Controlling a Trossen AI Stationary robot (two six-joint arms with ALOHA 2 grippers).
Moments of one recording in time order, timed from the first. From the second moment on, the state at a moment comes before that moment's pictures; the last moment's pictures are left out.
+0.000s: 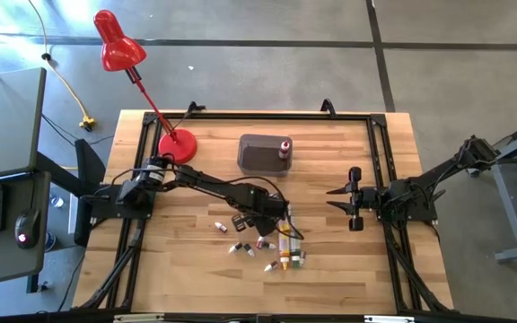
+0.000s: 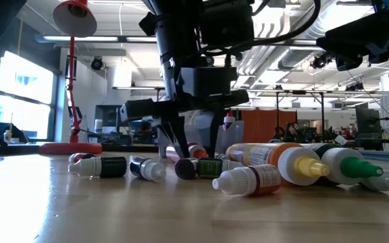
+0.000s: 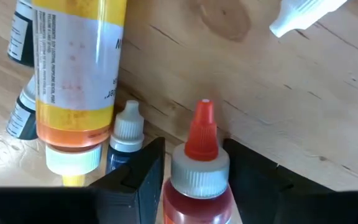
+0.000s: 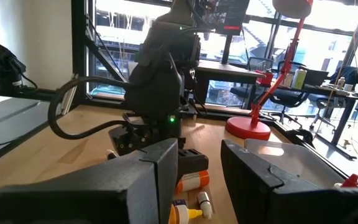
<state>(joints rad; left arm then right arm) -0.12 2.14 1.59 -0.75 -0.12 0.99 0.44 0.50 0.02 0.56 0.46 -0.14</state>
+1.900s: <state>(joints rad) 0.08 1.66 1.27 0.05 -0.37 0.36 0.44 0.54 0.02 0.56 0.46 -0.14</state>
